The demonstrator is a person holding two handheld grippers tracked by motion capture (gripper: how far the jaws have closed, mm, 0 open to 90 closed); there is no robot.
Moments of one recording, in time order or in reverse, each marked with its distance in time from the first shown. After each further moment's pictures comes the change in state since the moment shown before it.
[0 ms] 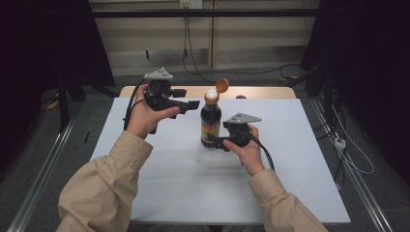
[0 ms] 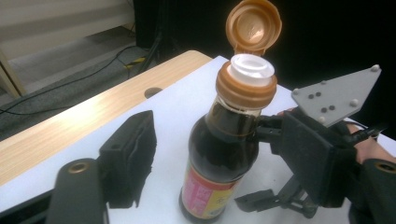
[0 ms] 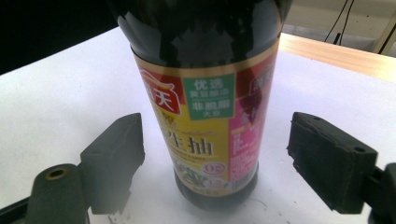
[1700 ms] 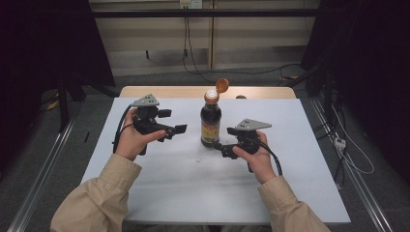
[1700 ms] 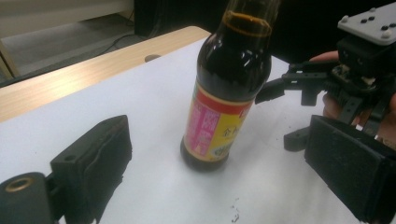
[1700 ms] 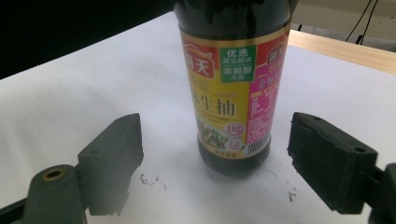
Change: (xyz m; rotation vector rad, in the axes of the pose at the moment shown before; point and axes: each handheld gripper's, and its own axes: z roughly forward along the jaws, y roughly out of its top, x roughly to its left) left arm 0.009 -0.074 -0.016 0.006 -0.014 -0.035; right arm 0.004 -0.010 -0.032 -0.005 0.075 -0.024
